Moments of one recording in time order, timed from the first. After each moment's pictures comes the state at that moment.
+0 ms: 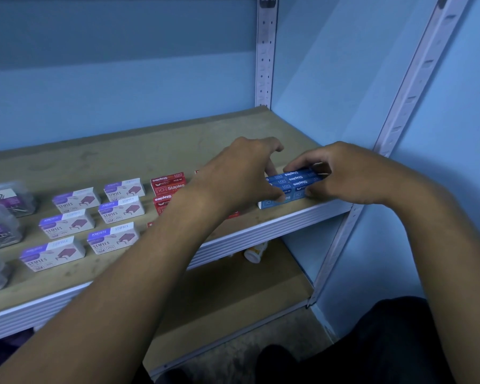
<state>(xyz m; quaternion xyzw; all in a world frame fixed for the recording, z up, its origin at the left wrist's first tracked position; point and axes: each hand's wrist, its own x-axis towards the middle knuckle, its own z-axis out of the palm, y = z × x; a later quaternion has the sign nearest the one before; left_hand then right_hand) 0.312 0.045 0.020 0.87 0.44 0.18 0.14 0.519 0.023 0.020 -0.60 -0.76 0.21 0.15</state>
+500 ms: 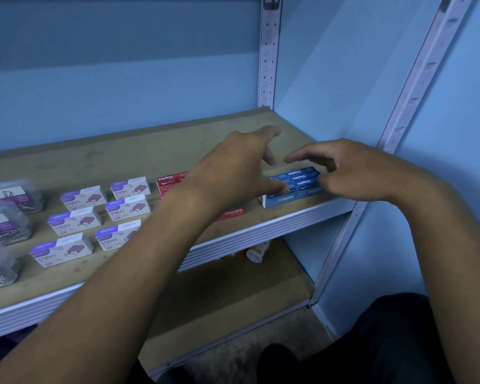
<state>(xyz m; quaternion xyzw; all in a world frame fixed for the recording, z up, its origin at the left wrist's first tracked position) 0.298 0.040 0.026 0.87 0.43 0.22 0.12 0.515 0.019 0.025 -0.61 -0.75 0.20 0.16</state>
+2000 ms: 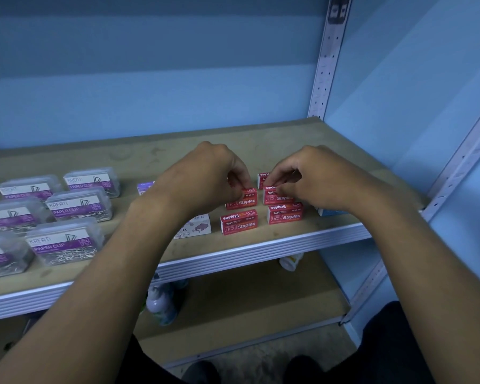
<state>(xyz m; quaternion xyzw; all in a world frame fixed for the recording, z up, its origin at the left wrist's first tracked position) 0.181 0.032 0.031 0.84 0.51 0.17 0.08 0.400 0.053 0.018 -0.52 -0.82 0.16 0.18</state>
